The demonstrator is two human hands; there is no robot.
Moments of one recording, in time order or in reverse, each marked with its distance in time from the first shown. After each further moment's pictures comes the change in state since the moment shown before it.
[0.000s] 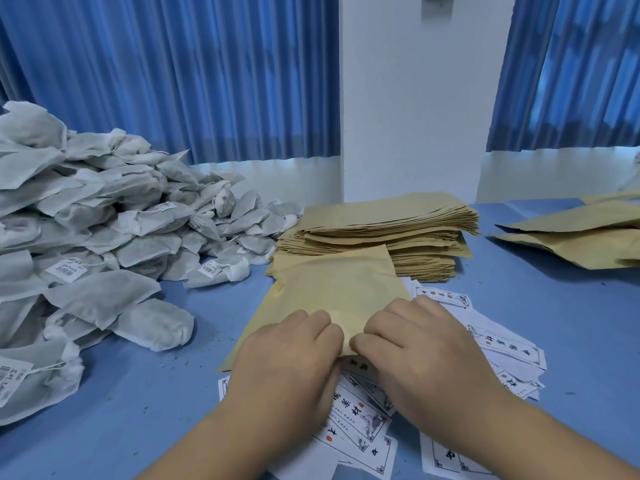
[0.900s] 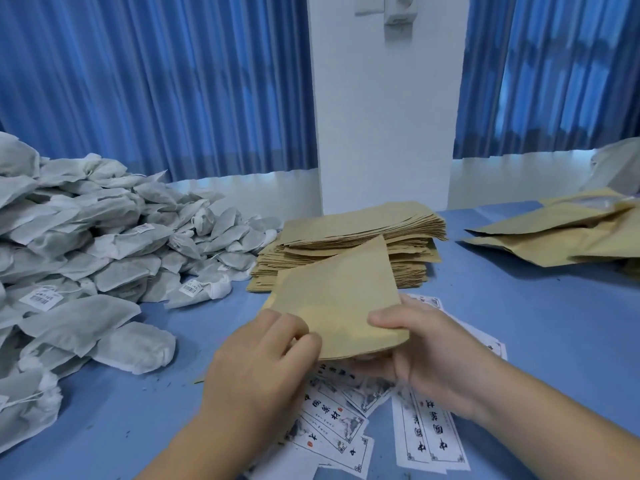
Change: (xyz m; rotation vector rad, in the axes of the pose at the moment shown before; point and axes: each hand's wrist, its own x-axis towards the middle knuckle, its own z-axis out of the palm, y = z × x) left_hand -0.002 -0.010 0.006 0.013 0.284 0.124; right_hand 0.004 0.022 -0.021 2.021 -0.203 1.171
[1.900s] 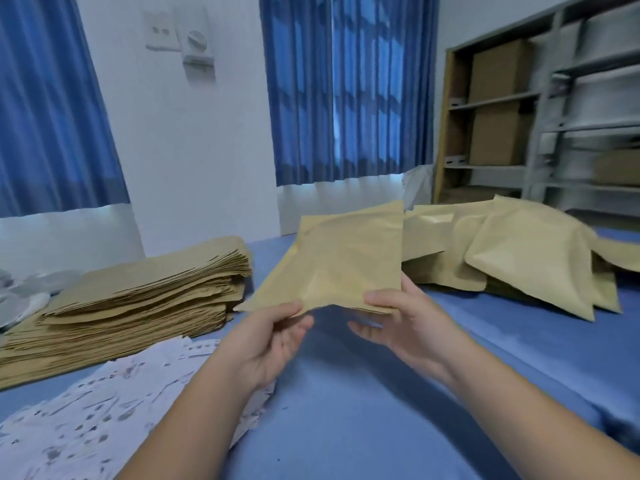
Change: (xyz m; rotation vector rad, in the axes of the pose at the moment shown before) left_hand 0.188 0.178 0.123 -2.092 -0.596 -1.470; right_hand -0.161 -0.107 -0.169 -0.106 0.445 -0.413
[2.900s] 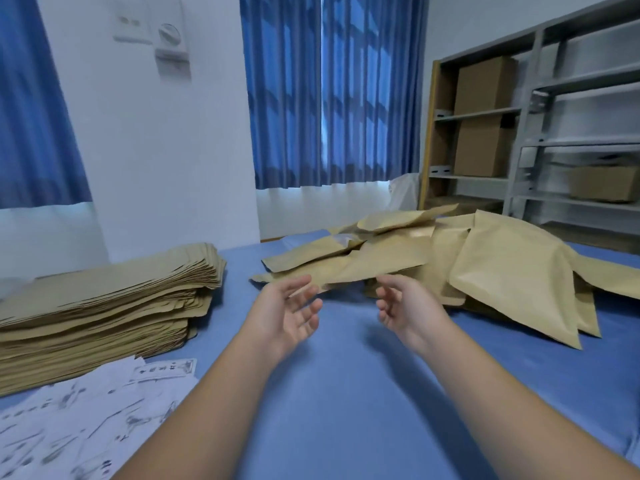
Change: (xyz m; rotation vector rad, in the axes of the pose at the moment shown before) left_hand 0.067 -0.006 0.060 0.084 -0.019 0.070; right_hand 0.061 -0.020 -0.076 -0.038 0.618 0.110
